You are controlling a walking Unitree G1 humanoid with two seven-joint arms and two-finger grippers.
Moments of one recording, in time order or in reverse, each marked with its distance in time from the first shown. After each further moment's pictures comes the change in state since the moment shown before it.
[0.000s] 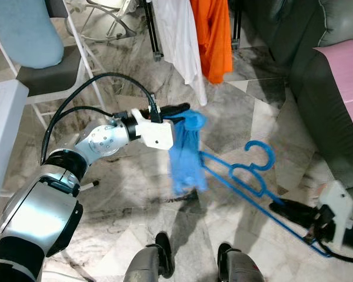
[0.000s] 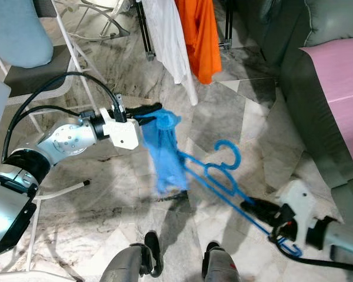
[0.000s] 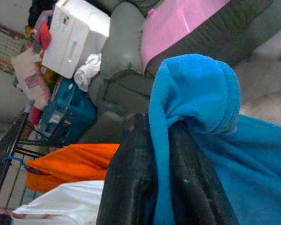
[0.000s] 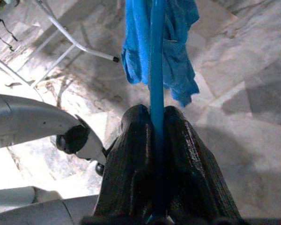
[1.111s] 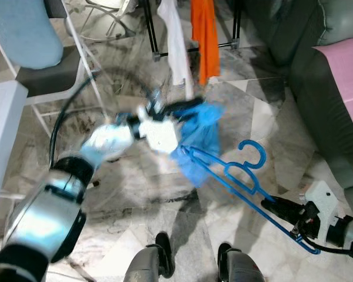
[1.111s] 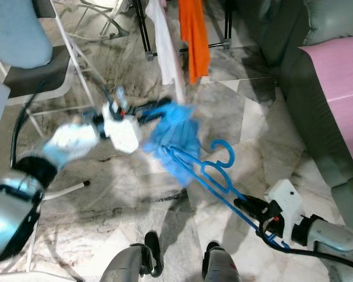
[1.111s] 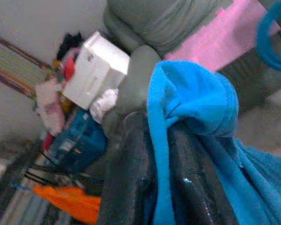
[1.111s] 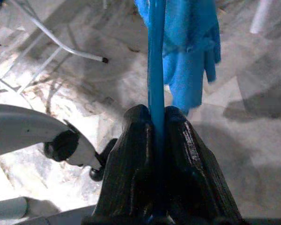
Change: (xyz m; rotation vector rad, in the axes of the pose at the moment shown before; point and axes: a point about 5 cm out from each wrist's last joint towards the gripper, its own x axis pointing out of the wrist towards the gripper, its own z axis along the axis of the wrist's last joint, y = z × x) left arm -0.001 -0.006 0.017 -0.068 -0.150 0.093; right arm 0.019 -0.006 -0.011 0.026 0.004 -0.069
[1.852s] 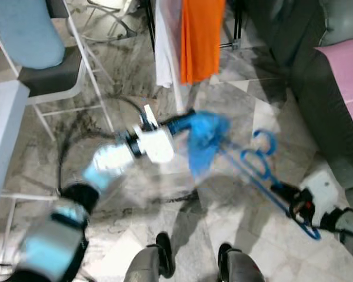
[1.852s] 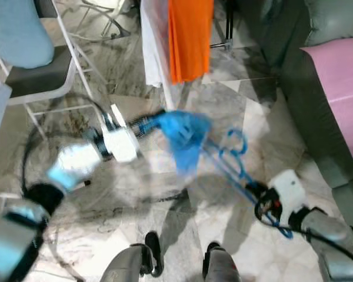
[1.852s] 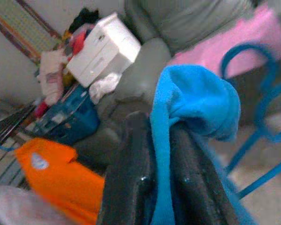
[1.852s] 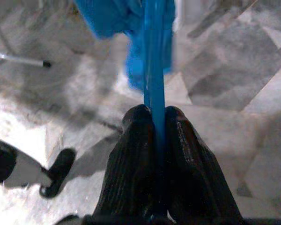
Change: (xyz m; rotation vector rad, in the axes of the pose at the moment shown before) left arm 0.000 -0.036 0.007 -0.217 -0.003 0.113; right arm 0.017 -0.027 -0.005 -0.013 -0.020 -0.247
